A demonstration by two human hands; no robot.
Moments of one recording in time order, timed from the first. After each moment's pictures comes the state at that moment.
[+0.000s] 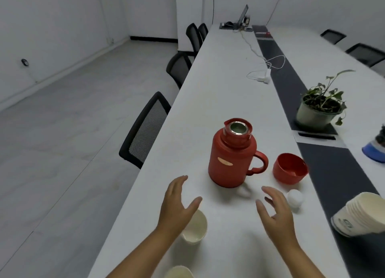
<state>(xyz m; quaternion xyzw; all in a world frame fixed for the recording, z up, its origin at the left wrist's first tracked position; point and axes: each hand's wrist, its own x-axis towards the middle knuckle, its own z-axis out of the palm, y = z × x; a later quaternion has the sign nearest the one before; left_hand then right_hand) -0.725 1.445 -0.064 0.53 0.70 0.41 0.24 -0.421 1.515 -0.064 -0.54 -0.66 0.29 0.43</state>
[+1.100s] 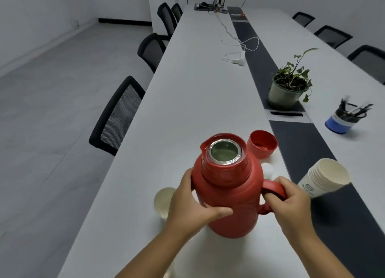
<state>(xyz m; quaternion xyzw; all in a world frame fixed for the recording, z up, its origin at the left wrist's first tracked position) -0.621 1.405 0.043 0.49 0.61 0.47 0.42 -0.379 1.450 0.047 -0.57 -0.59 0.36 0.44</state>
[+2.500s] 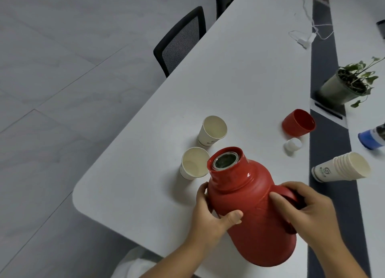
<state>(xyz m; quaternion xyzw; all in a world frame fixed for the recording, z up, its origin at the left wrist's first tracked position) -0.540 1.221 -0.054 0.17 0.54 0.61 0.55 -0.372 1.339 0.082 -0.51 -0.79 0.26 0.22</state>
